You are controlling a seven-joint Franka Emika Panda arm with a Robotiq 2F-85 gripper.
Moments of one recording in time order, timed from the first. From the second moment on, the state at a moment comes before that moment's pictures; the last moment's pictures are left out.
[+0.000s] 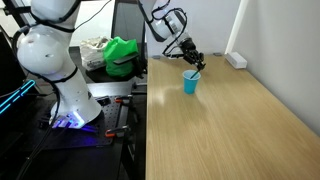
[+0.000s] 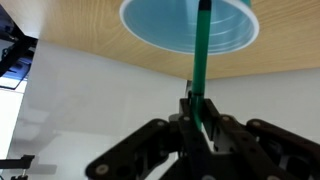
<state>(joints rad) 0.36 0.59 0.25 -1.84 -1.21 1.68 2.25</state>
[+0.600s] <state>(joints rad) 0.36 0.62 0.25 -1.83 -1.21 1.68 2.28</state>
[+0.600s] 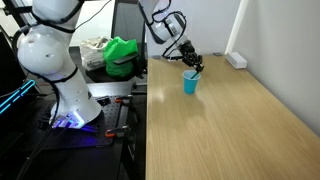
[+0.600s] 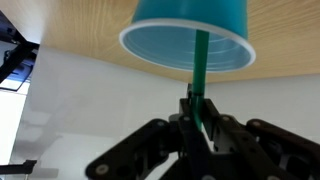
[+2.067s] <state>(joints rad) 0.37 0.64 0.25 -1.83 -1.21 1.68 2.34</state>
